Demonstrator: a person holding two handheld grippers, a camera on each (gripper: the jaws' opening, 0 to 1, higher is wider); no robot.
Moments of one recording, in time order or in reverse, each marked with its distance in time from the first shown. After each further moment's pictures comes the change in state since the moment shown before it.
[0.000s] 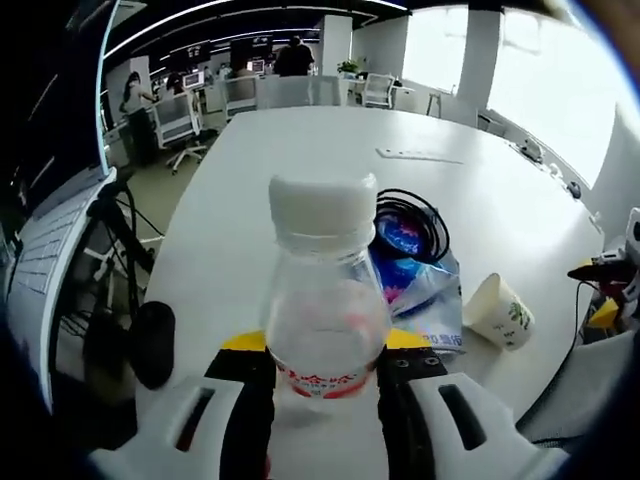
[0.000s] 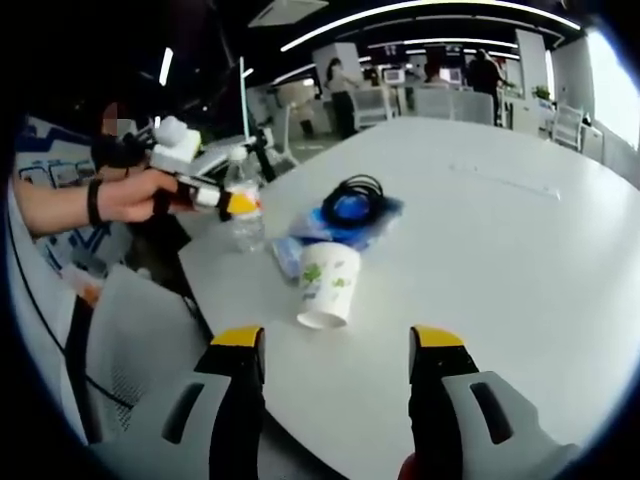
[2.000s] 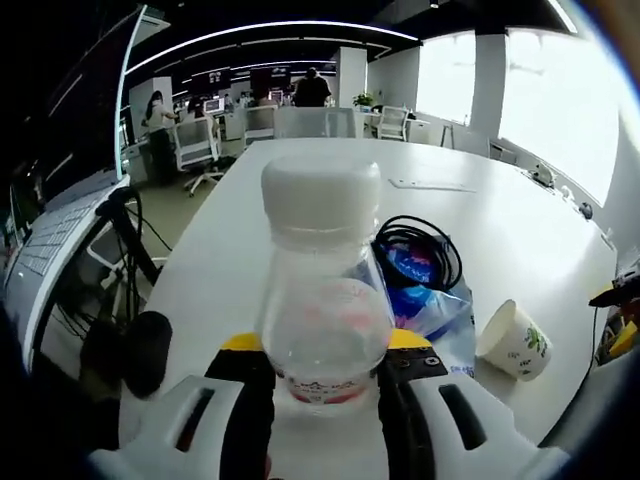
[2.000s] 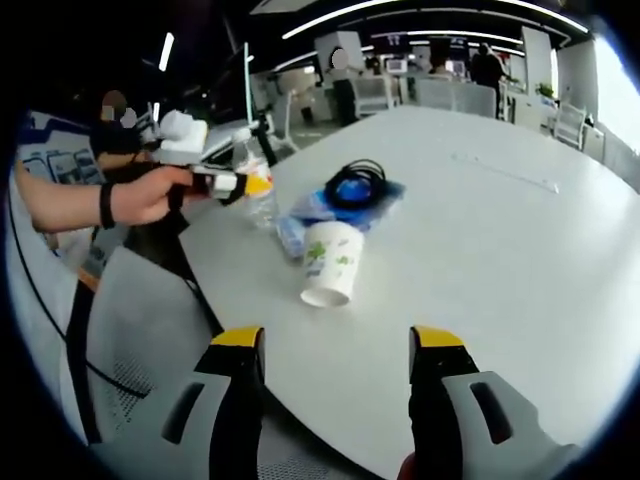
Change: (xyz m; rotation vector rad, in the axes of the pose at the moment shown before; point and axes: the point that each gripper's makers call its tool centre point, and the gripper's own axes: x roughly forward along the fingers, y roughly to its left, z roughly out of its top) left arm 0.017 0.000 0.017 -0.040 -0.162 0.068; right arm -0.009 0.004 -0.017 -0.014 0.058 -0.012
